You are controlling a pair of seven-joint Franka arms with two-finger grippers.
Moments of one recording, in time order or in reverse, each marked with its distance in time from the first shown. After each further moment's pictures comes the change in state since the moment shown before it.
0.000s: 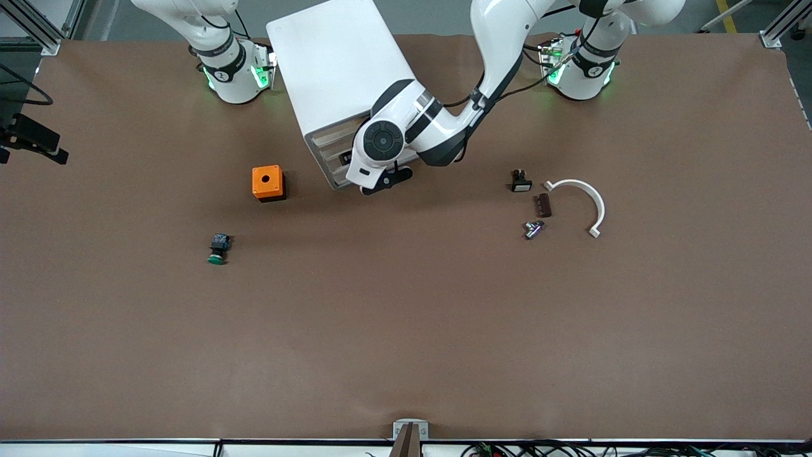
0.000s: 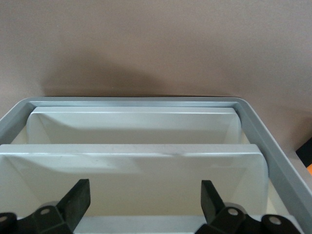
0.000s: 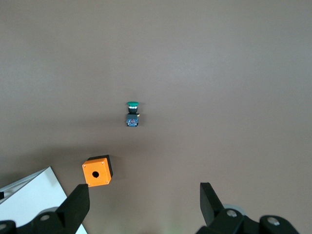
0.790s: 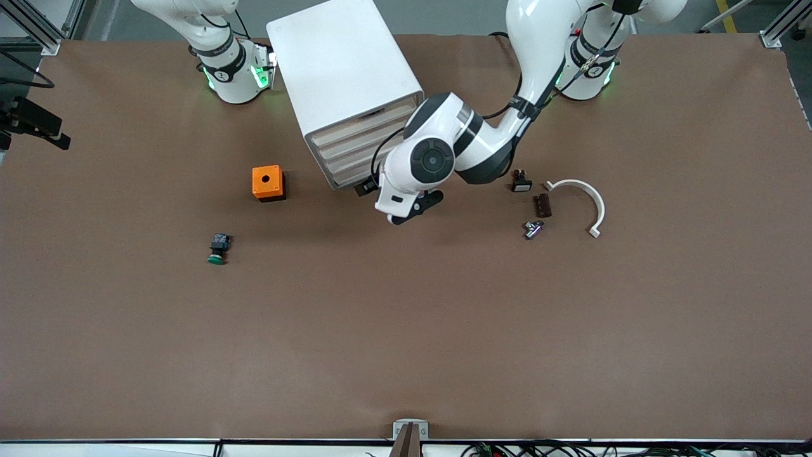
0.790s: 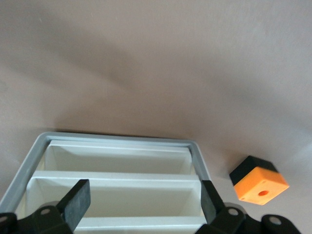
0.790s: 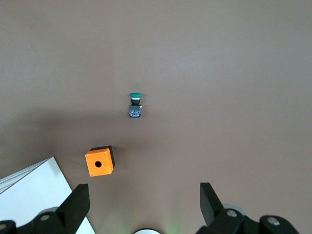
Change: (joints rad) left arm 0.160 -0.073 0.012 0.016 0.000 0.002 0.000; right arm 0.000 -0.025 0.008 -0.006 0.000 -0.039 0.000
